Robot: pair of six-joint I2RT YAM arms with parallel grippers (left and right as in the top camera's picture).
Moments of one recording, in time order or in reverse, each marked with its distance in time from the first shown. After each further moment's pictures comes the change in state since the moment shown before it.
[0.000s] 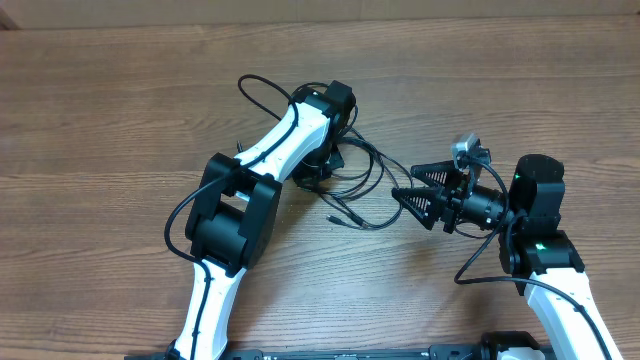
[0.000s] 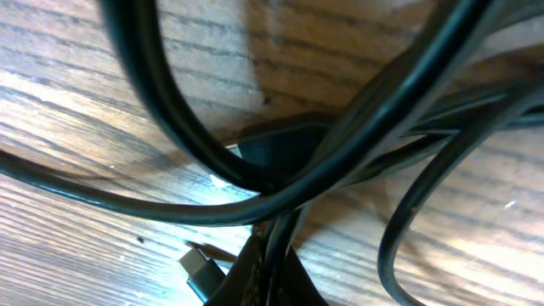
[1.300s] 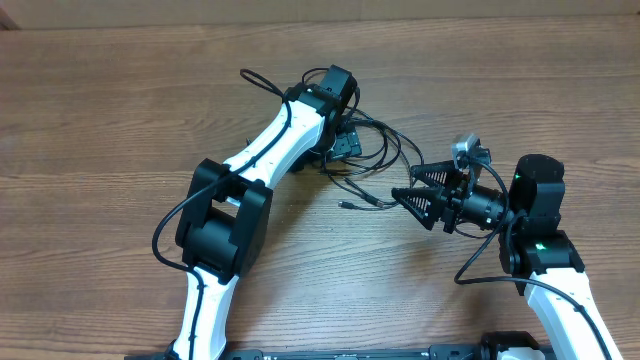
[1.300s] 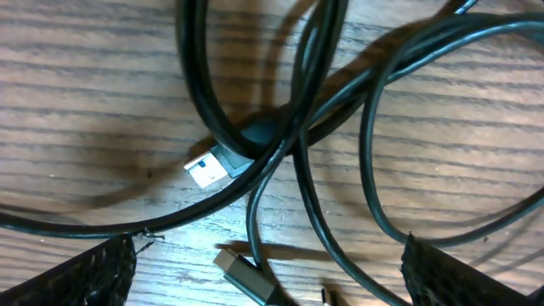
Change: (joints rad) left arm 0.008 -0.065 -0.018 0.194 0.052 0.085; right arm 0.000 0.000 0.000 0.003 -0.003 0.000
